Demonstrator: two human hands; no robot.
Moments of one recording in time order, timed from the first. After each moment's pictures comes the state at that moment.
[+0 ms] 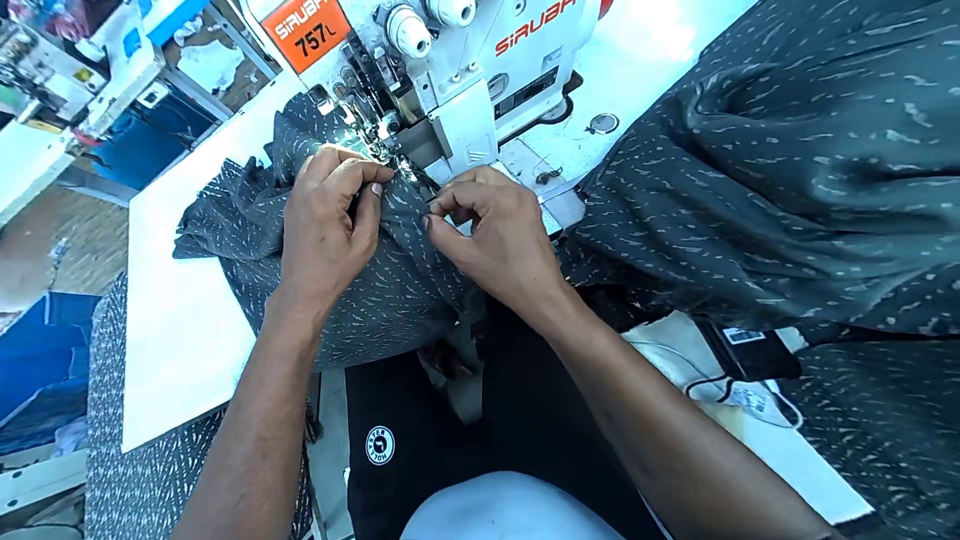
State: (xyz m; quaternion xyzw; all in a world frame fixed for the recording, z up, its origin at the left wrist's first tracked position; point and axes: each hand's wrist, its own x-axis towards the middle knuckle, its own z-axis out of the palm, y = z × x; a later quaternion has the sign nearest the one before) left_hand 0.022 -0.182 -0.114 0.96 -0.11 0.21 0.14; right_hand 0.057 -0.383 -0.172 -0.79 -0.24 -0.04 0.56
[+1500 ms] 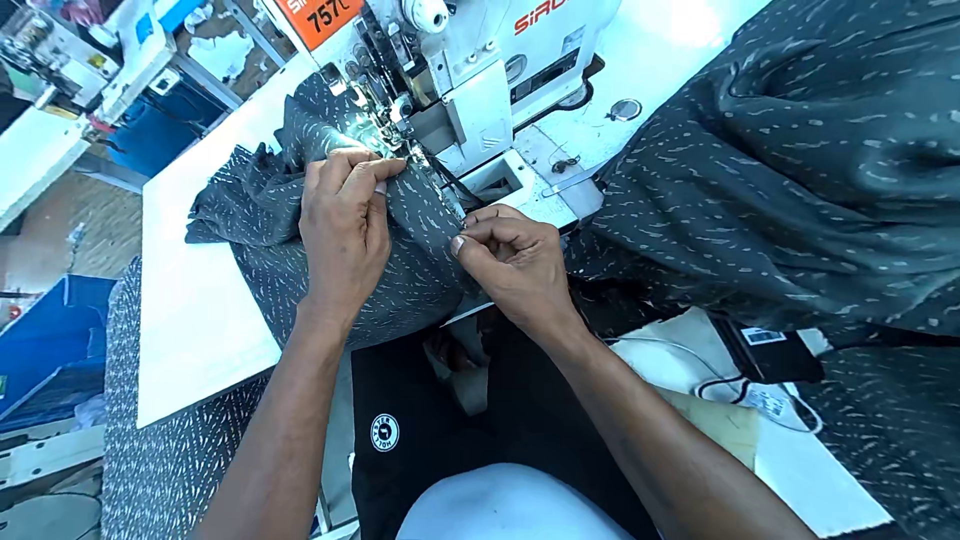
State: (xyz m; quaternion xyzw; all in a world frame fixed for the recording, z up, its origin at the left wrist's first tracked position) left_hand 0.006 -0.193 -0.131 0.95 -0.07 0.27 0.13; right_hand 0.022 -0.385 -0.204 -0.62 -0.20 -0.01 0.76
